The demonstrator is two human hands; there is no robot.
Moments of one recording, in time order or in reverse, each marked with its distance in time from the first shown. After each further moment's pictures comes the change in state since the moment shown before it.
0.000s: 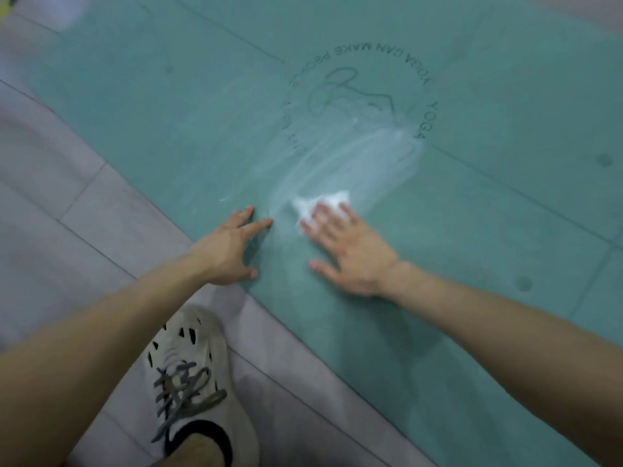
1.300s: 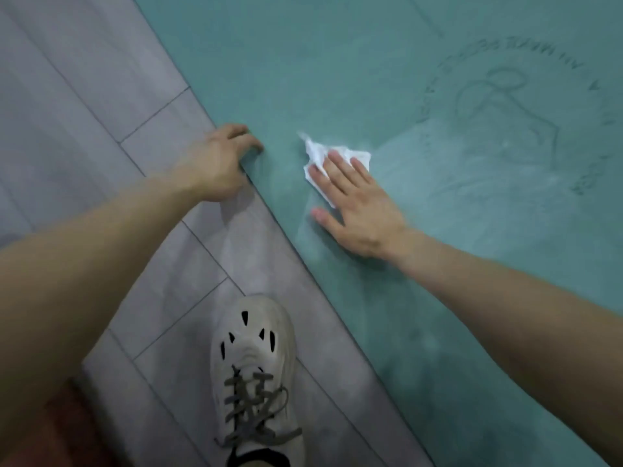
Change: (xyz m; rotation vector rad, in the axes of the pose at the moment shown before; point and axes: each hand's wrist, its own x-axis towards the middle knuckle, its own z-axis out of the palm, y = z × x) left_hand 0.023 -0.195 -0.040 -0.252 0.262 -0.223; right_hand 0.186 -0.066 -0.013 0.054 -0.050 -0.122
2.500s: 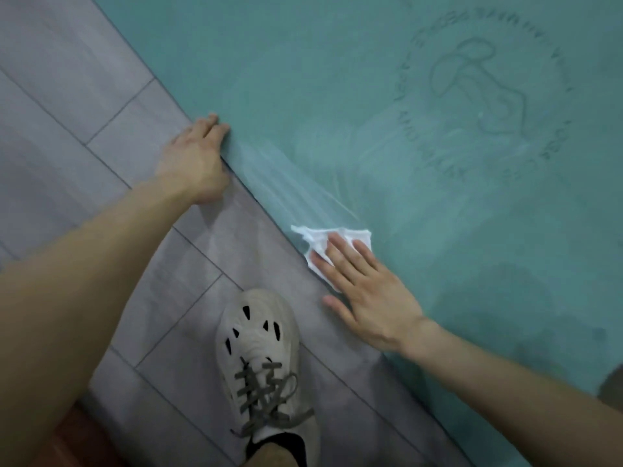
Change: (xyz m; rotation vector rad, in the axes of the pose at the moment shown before) left_hand 0.006 -0.003 0.014 0.112 0.029 -0.030; right_hand -0.136 -0.075 0.021 -0.007 -0.132 0.020
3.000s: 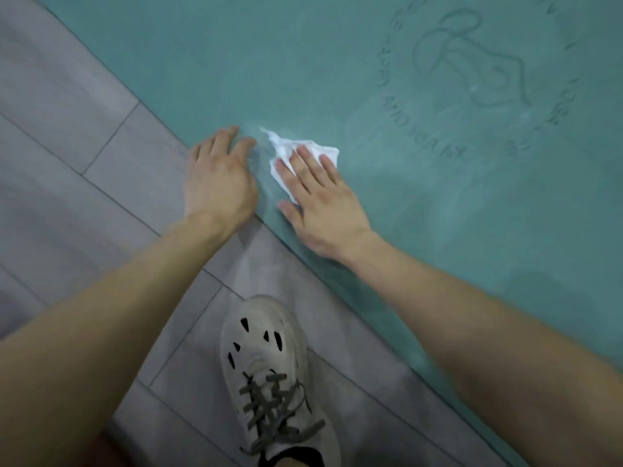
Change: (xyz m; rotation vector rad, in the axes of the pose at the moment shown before) left_hand -0.020 0.053 0.022 0.042 0.308 0.144; right_hand 0.136 0.025 -0.009 0.087 0.225 0.252
